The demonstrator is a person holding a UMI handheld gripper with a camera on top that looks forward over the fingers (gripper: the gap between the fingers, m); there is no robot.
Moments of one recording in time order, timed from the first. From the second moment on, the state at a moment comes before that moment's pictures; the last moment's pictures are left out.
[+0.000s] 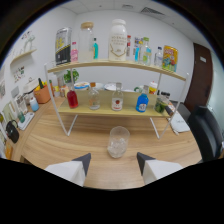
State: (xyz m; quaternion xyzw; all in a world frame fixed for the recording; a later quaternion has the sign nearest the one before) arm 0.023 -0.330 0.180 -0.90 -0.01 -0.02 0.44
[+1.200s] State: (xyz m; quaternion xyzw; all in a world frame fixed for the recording) arm 0.202 -0.194 0.210 -0.89 -0.03 0.01 0.46
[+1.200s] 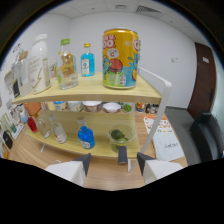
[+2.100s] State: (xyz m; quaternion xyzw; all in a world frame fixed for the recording) arm 0.230 -0.154 0.170 -0.92 -0.02 -0.02 0.40
